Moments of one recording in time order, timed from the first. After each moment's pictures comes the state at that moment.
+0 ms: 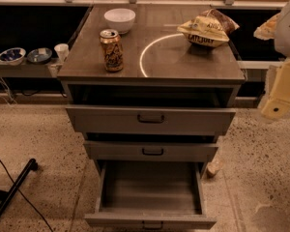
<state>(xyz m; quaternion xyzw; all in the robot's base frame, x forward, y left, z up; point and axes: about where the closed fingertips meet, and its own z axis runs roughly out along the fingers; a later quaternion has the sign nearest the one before) 0.438 -0.213 0.988 -0.60 0.78 -0.05 0.18</state>
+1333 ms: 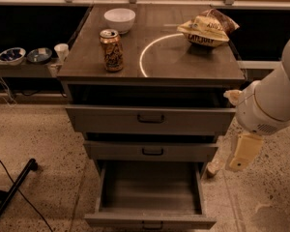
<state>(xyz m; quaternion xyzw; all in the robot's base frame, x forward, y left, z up) 0.439 -0.204 0.830 -0.63 0.76 -0.02 0.18</state>
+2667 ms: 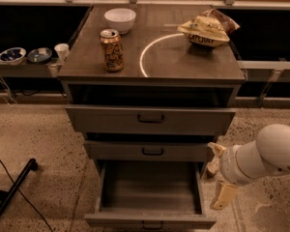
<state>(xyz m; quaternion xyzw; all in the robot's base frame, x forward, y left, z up) 0.423 -0.208 0.631 -0.64 0.74 0.06 0.21</state>
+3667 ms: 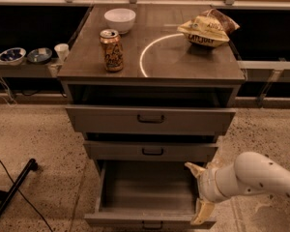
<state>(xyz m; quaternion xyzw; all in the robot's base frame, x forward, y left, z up) 0.417 -0.155 0.522 -0.67 0.68 0.15 0.26</state>
